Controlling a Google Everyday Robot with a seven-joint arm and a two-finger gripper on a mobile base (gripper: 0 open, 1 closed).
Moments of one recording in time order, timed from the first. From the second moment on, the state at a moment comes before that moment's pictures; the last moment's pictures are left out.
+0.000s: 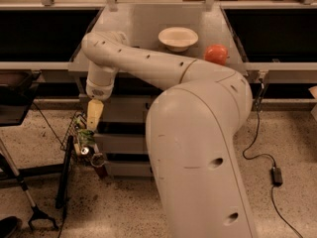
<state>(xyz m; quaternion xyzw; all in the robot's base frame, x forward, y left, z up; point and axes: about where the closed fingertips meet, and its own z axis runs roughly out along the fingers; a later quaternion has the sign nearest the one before) 0.669 0.219 0.692 -0.71 0.68 0.12 0.13</state>
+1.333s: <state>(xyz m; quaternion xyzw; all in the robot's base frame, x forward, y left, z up) 0.677 0.233 0.682 -0.72 0.67 0.12 0.11</state>
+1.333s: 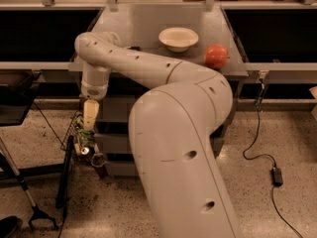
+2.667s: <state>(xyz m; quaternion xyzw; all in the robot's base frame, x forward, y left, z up) 0.642 0.151 0.666 -0.75 0.66 0.09 0.02</state>
